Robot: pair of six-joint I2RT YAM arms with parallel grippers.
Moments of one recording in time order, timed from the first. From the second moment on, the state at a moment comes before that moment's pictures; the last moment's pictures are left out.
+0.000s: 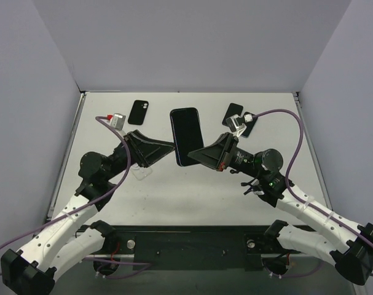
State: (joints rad) left arm -0.55 0.81 0.68 0.56 0.52 -1.19; right arm 0.76 0.94 0.69 0.66 -0.47 1.34
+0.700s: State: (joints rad) left arm -0.59 0.84 0.65 0.62 0.55 -1.20; right arm 0.76 0.96 0.70 0.66 -0.47 1.34
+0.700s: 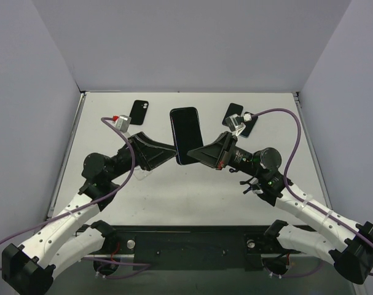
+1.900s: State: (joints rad) left arm -0.21 1.28 0.79 -0.11 0.18 -0.97; right arm 0.41 0.76 0.69 -0.17 -0.13 0.95
